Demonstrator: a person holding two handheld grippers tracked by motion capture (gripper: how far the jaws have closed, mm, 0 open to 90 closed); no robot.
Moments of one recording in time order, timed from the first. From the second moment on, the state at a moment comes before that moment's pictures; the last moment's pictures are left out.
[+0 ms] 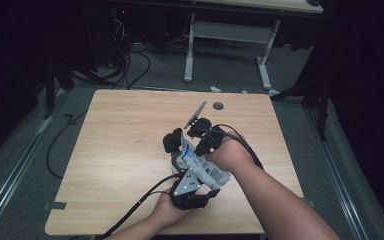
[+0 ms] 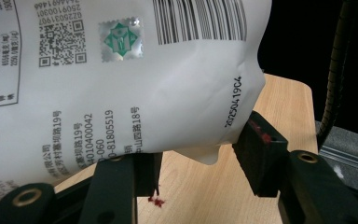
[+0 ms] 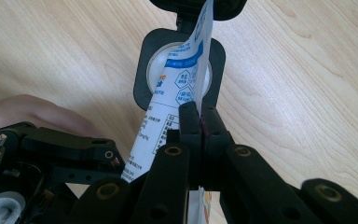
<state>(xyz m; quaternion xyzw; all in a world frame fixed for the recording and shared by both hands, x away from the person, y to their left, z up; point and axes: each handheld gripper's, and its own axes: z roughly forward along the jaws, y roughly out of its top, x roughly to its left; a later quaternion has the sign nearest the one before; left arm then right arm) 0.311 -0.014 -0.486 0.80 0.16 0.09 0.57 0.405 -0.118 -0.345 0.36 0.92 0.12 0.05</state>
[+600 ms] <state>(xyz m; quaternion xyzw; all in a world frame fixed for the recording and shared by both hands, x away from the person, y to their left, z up) 0.312 -0.014 -0.484 0.80 0.17 0.09 0.57 0.408 -0.116 -0.344 0.35 0.93 0.11 0.05</state>
